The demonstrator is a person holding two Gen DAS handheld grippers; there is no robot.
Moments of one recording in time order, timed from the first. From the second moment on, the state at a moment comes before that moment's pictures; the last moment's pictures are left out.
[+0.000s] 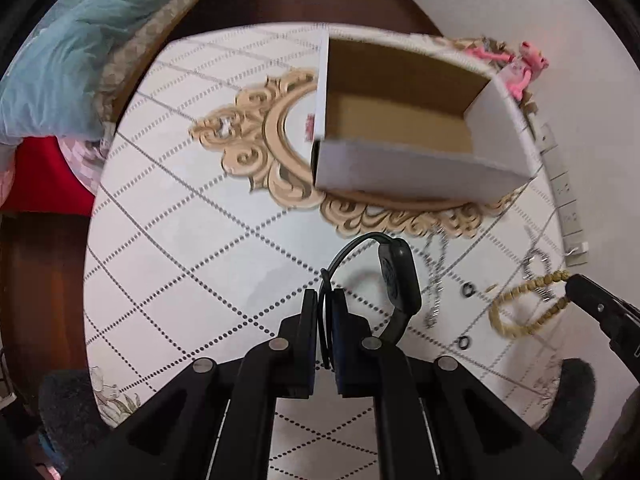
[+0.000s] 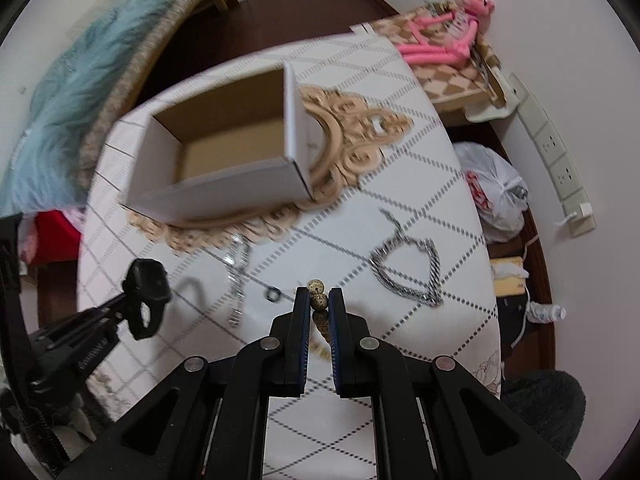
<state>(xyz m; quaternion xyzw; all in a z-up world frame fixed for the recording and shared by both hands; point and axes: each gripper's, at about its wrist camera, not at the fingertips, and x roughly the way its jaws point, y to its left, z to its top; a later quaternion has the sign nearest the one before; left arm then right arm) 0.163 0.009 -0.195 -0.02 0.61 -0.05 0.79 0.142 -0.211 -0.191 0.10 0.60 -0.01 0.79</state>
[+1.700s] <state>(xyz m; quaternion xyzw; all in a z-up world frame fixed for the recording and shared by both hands) 0.271 -0.002 -0.148 0.02 0.54 0.02 0.84 0.271 -0.198 -0.192 0.02 0.61 -0.01 0.79</state>
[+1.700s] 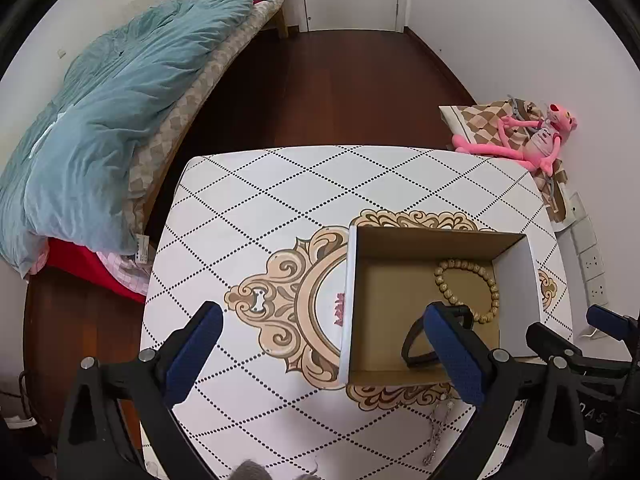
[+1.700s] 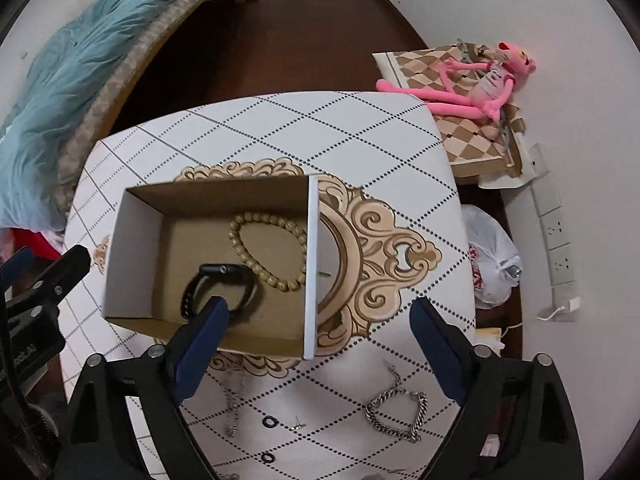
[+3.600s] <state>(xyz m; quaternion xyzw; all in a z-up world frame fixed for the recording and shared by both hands) 0.054 -0.032 -0.238 0.05 0.61 -0.05 0.79 0.044 -0.249 -0.222 0.09 0.61 -0.06 0.79</state>
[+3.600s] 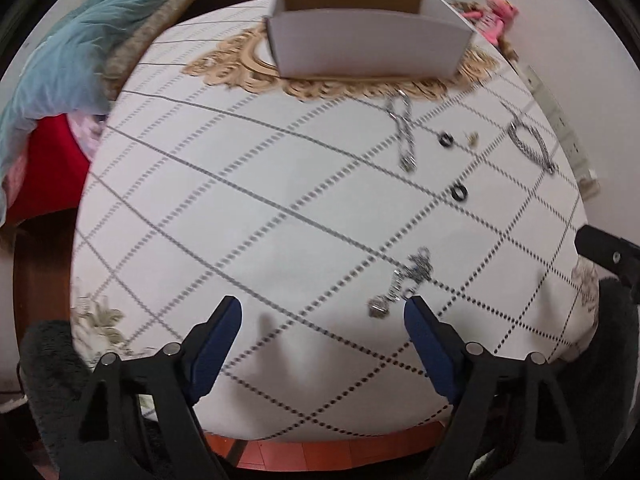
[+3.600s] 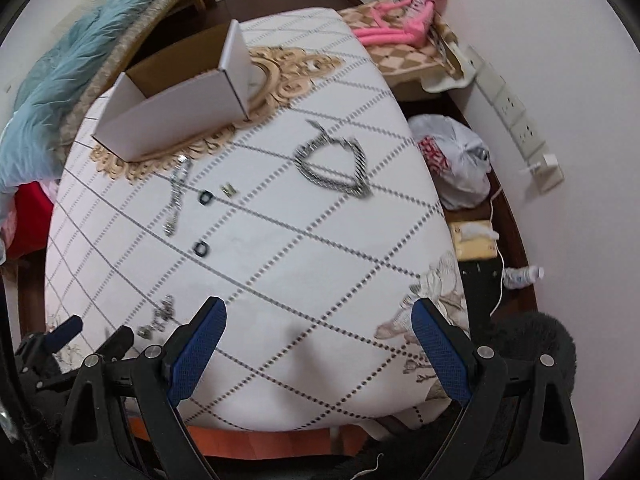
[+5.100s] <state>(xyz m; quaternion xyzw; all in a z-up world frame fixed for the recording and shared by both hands) 0.087 0.015 -0.177 -0.03 0.56 -0.06 0.83 0.092 -0.162 -0.247 0.05 0.58 0.04 0.81</state>
